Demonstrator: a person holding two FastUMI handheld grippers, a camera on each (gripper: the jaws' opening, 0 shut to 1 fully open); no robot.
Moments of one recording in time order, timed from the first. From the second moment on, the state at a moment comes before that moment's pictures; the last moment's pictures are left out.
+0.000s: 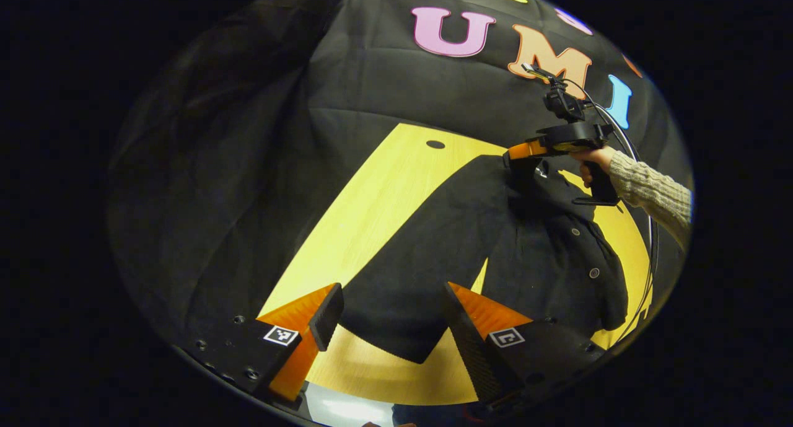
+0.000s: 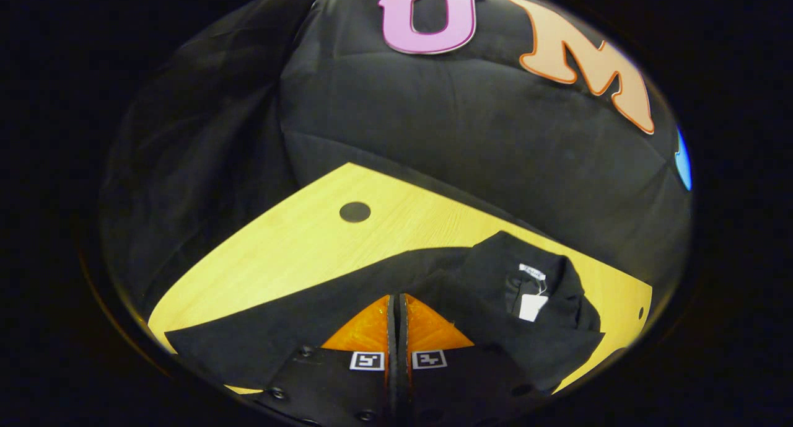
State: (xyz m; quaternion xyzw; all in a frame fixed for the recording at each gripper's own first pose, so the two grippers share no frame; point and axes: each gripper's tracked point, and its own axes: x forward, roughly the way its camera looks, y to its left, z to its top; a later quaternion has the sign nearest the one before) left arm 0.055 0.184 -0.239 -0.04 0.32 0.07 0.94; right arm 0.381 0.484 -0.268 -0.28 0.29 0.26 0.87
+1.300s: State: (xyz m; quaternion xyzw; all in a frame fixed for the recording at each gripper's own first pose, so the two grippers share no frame) left arm 0.039 0.179 -0.298 -0.02 0.38 0.06 0.92; right arm 0.318 0.439 -0.138 -0.19 0.21 0.29 0.91
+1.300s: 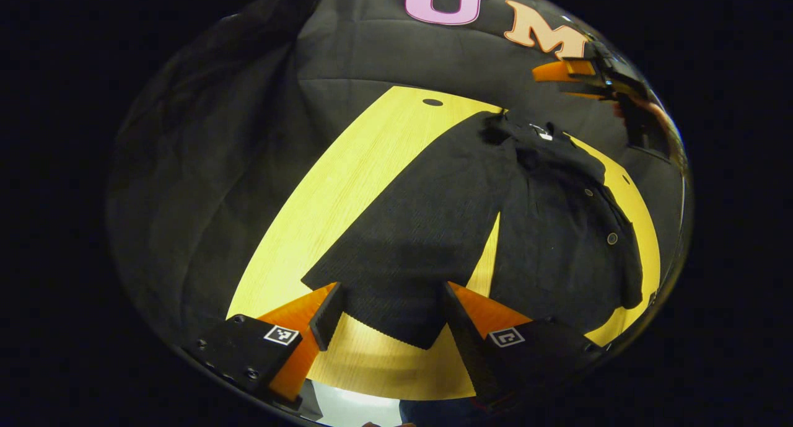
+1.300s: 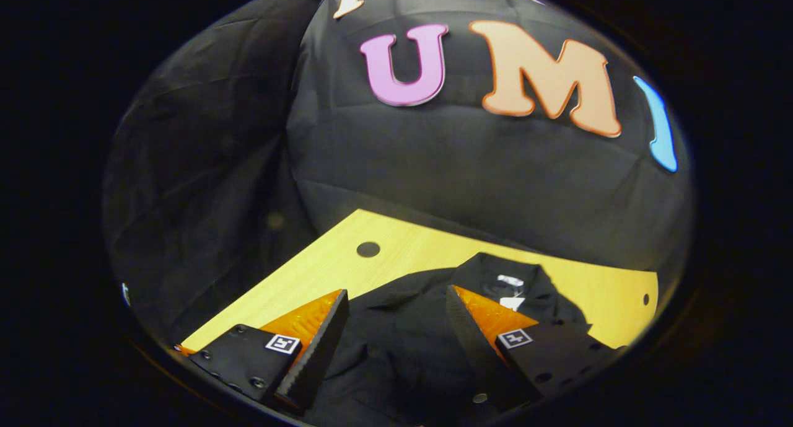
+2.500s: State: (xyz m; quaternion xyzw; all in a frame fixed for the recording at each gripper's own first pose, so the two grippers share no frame) left arm 0.038 0.184 -0.310 0.05 0.39 0.02 0.92; right arm 0.208 0.201 -0.067 -0.09 0.13 0.06 0.99
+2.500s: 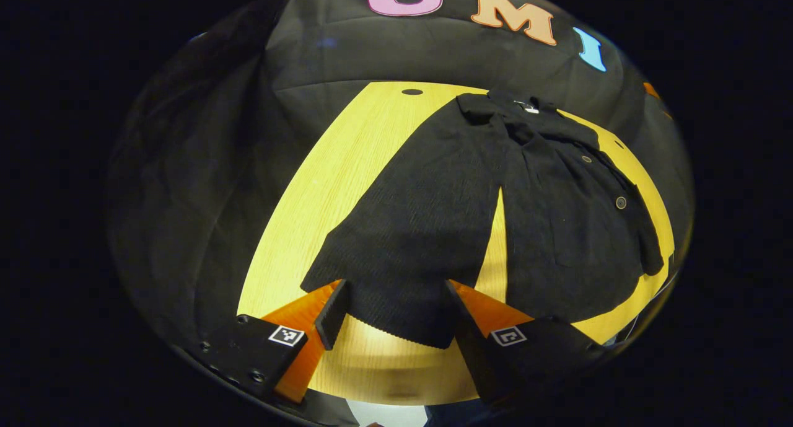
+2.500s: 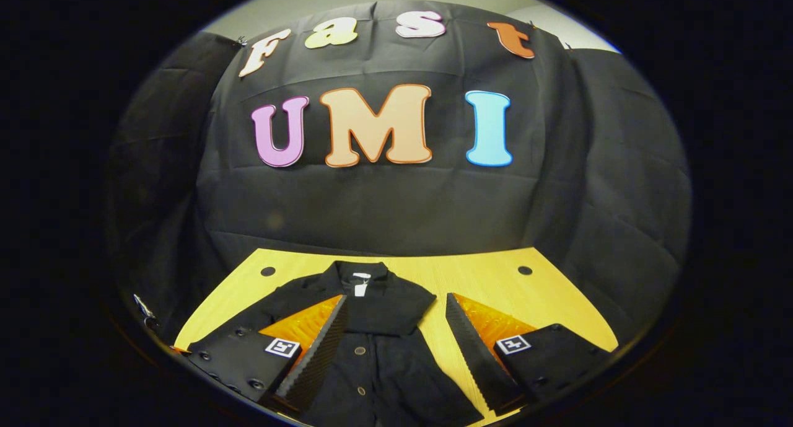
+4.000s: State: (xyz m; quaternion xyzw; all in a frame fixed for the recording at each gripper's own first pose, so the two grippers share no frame) left arm 0.059 0.176 -0.307 0.06 0.35 -0.02 0.93; right arm 0.154 0.164 -0.095 -0.04 0.16 0.02 0.99
